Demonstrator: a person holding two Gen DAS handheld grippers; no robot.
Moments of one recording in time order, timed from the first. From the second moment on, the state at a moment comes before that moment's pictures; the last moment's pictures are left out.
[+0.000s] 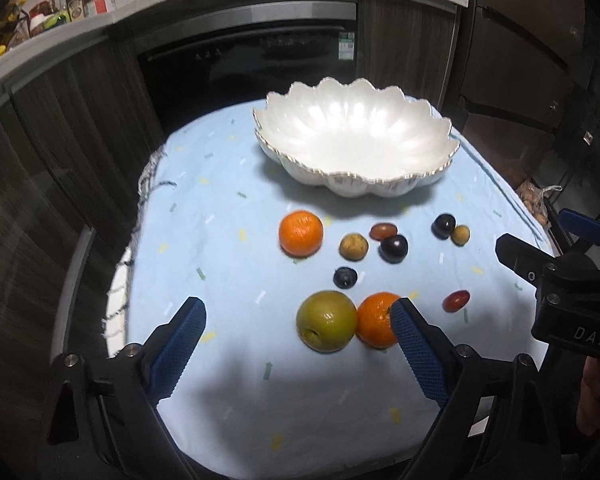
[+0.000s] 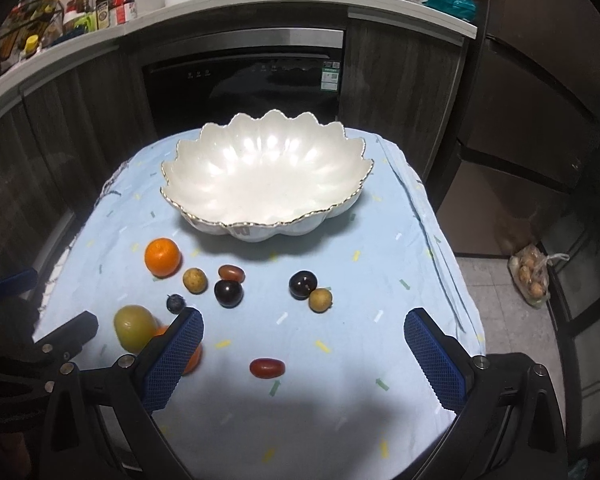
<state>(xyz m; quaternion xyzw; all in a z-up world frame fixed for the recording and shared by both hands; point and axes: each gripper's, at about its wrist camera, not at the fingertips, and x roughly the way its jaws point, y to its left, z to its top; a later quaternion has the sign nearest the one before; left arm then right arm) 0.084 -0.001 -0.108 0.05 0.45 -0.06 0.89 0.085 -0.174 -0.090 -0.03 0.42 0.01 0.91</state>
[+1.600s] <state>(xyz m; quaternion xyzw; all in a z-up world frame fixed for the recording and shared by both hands) 0.109 0.004 -0.170 -0.03 0.49 -0.13 0.86 0.104 -0.161 -0.177 -0.02 0.53 0.08 0.84</state>
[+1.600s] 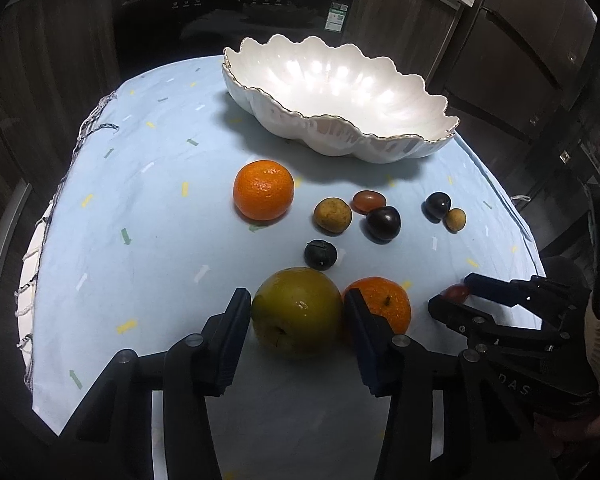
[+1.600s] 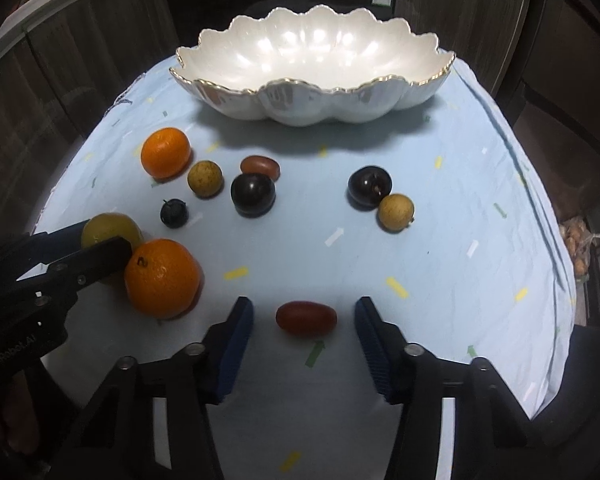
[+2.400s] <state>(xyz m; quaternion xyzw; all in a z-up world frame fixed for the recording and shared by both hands) 0.099 0.002 -0.149 0.01 0.45 -0.10 0.88 0.099 -0.158 -0.164 -0.02 0.51 0.09 0.86</state>
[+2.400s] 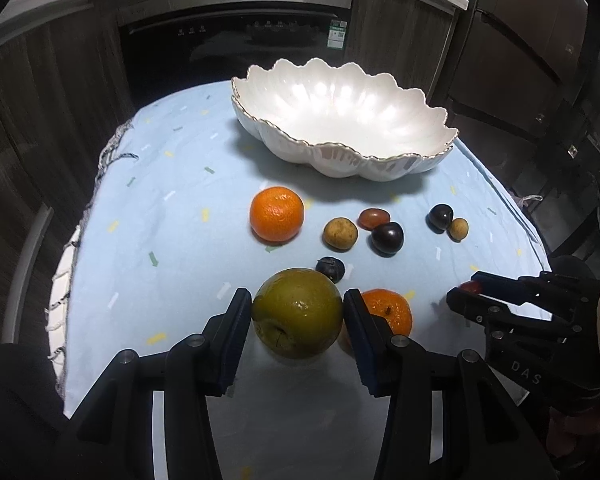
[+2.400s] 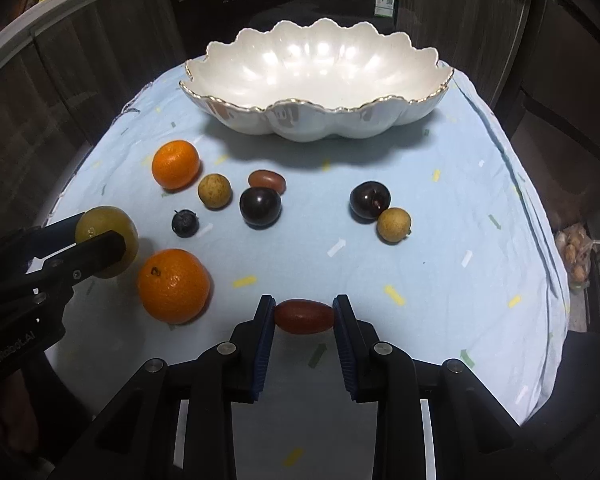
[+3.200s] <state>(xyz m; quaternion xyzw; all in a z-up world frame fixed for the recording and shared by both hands) 0.101 -0.002 -0.107 0.04 0.40 -0.08 0.91 0.104 -0.161 -0.122 -0.03 0.45 0.08 0.89</state>
